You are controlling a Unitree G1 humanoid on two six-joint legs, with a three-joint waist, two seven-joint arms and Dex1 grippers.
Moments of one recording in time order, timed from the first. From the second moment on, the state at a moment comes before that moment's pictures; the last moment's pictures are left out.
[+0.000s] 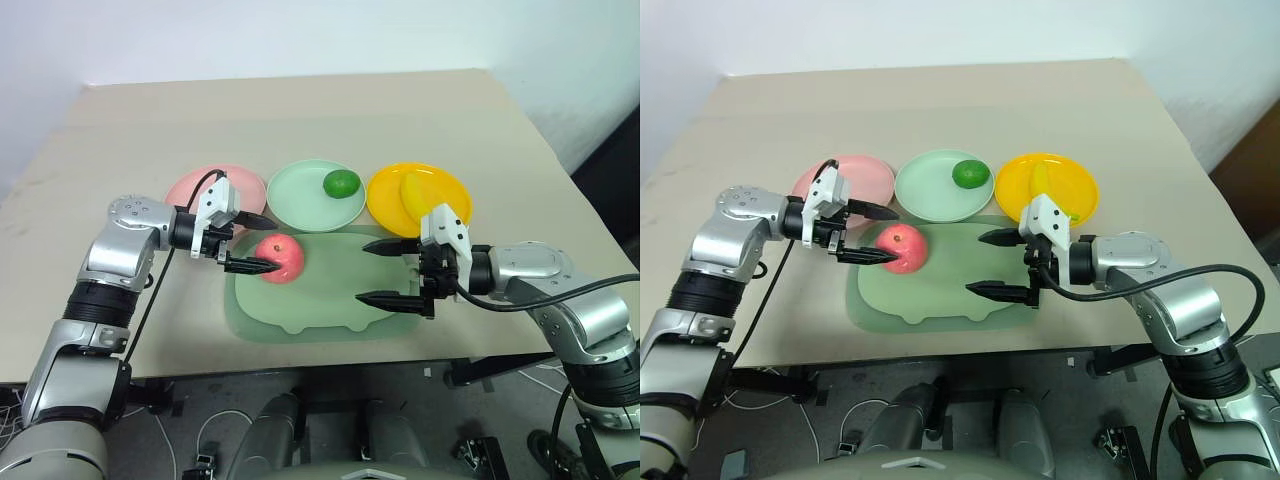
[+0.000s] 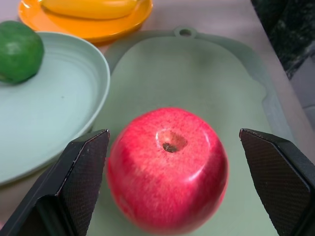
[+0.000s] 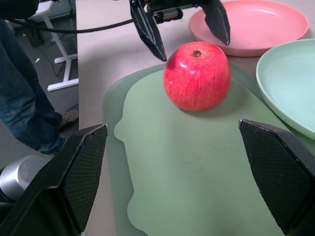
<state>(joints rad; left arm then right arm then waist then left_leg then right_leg) -0.72 0.67 -0.14 0.37 -0.28 0.23 -1.46 -0.39 -0.74 0.07 -0.39 0.59 0.69 1.01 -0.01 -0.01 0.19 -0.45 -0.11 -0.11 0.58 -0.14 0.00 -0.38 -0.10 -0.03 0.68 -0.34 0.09</state>
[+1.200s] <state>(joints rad) -0.67 0.62 -0.13 0.37 -0.26 0.20 -1.40 -0.41 -0.72 0.07 -0.39 0.59 0.70 0.98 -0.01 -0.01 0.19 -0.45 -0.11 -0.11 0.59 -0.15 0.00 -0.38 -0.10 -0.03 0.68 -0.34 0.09</state>
